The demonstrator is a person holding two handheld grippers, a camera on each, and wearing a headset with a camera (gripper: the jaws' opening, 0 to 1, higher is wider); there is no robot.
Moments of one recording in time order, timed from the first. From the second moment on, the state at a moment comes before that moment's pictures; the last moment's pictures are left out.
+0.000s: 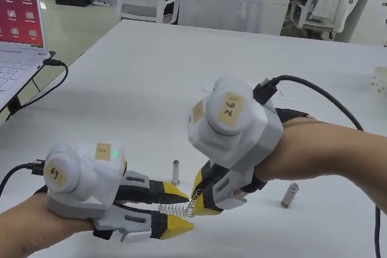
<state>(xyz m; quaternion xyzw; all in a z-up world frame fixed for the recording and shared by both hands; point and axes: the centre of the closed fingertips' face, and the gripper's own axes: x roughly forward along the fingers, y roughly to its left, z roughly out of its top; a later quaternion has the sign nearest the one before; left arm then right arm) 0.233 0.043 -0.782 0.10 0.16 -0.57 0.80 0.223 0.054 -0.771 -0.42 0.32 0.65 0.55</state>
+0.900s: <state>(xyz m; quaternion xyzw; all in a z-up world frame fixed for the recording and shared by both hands) 0.245 0.074 -0.783 0.07 0.18 -0.51 0.84 0.230 0.046 -0.770 -0.42 0.32 0.64 0.56</state>
